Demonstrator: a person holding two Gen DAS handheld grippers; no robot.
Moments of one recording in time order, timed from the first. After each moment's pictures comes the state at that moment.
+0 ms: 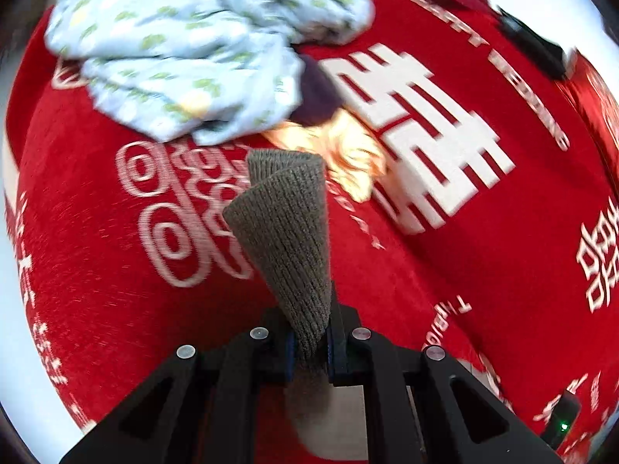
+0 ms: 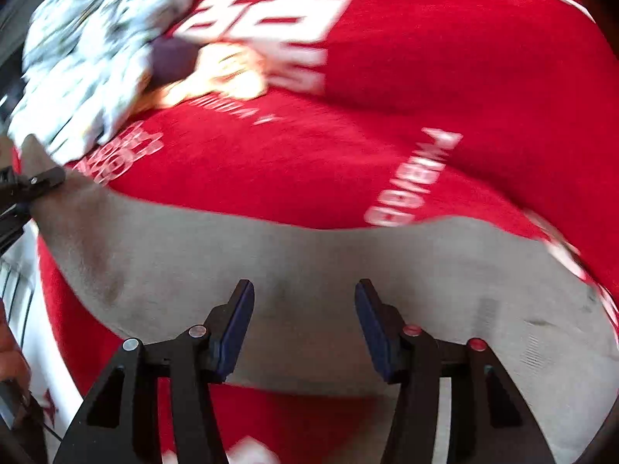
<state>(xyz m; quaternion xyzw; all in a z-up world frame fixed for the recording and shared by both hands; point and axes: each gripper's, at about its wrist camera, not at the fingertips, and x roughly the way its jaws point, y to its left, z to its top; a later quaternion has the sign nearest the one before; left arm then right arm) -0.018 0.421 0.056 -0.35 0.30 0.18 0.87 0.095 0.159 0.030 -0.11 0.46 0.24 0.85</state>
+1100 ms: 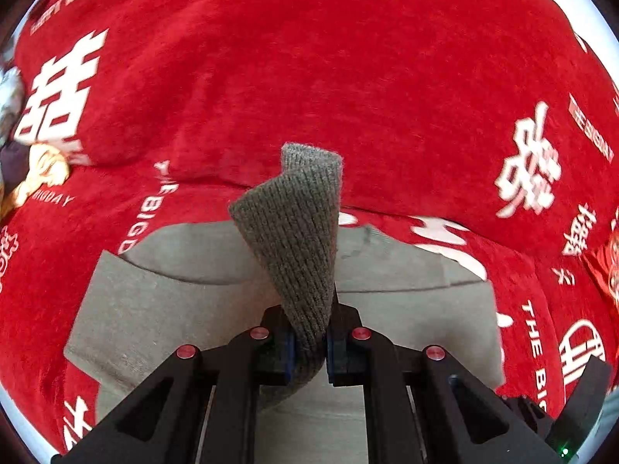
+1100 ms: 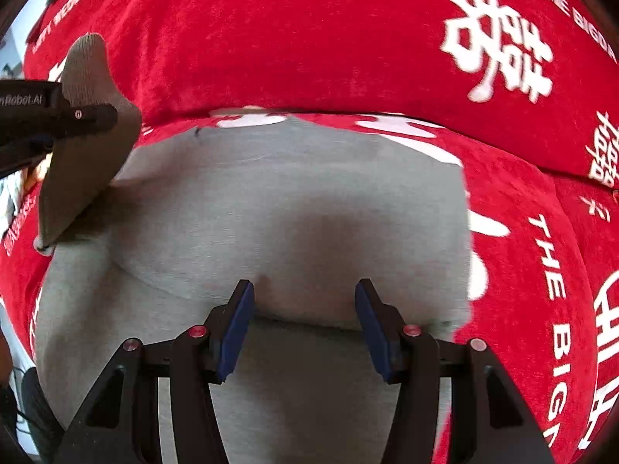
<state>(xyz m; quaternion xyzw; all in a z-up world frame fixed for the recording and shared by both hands) 0.102 -0.071 0.098 -0.06 0.44 -0.03 0.89 0.048 -0.221 0.028 0.02 0.49 0.06 0.87</state>
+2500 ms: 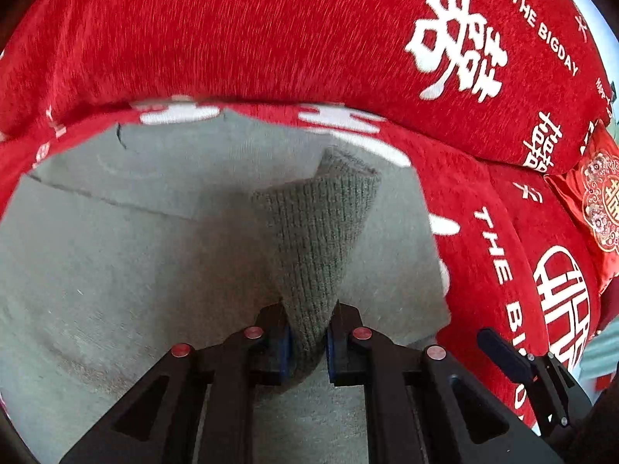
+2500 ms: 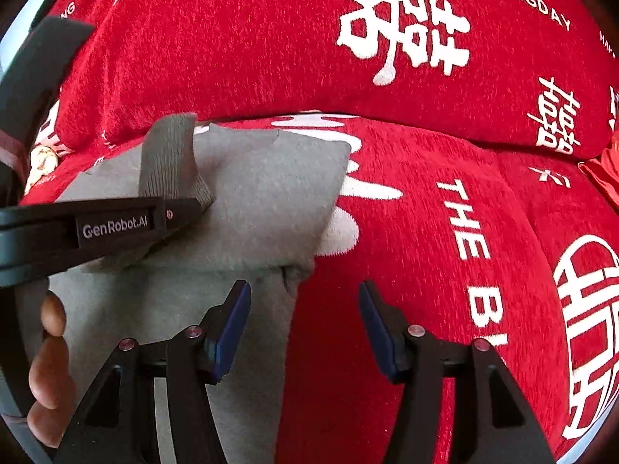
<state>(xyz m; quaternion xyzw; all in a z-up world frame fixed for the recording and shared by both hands) 0.081 -0.184 0.018 -0.05 0.54 -0.13 0.83 0.007 -0.306 0.025 0.02 0.46 0.02 0.89</state>
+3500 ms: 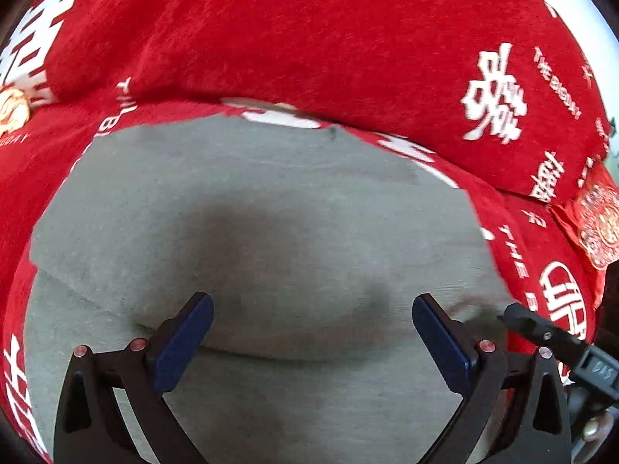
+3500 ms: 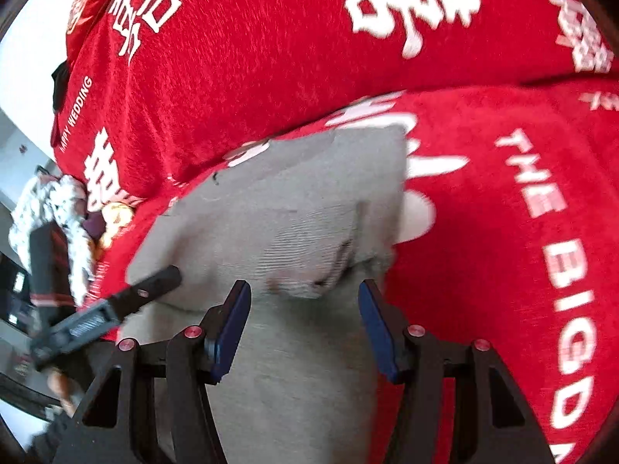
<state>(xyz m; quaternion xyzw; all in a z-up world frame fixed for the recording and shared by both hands) 0.047 -0.065 0.023 -0.09 0.49 -0.10 0.86 0.012 -0.317 0.029 0.22 0.47 0.13 0.85</state>
